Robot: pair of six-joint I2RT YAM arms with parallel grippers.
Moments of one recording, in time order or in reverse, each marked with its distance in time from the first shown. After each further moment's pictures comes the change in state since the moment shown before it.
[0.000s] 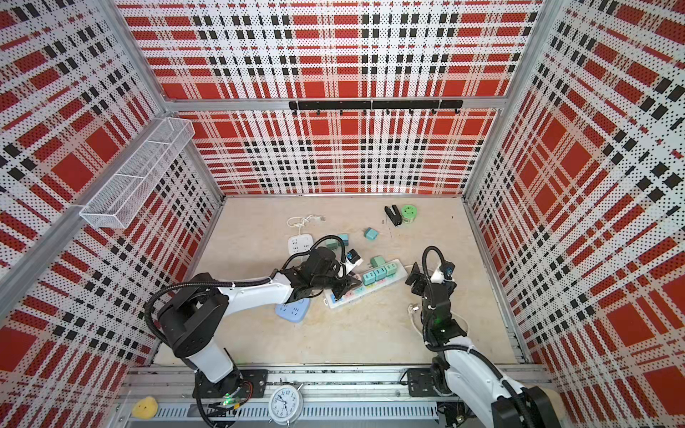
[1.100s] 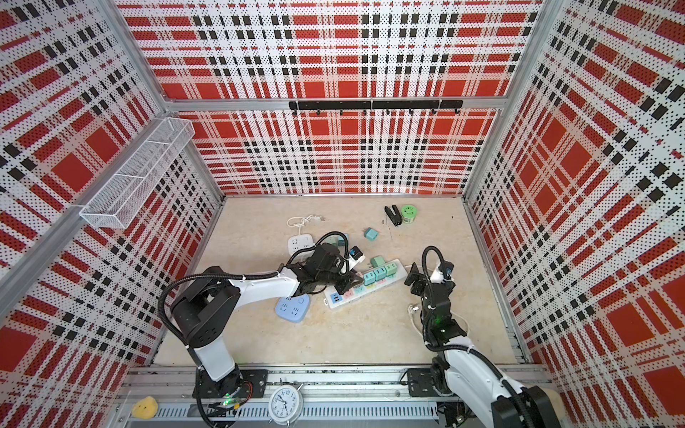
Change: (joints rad) left arm 0.019 0.082 0.066 -0.027 0.023 -0.015; right arm 0.000 0.002 0.000 0.000 -0.024 0.001
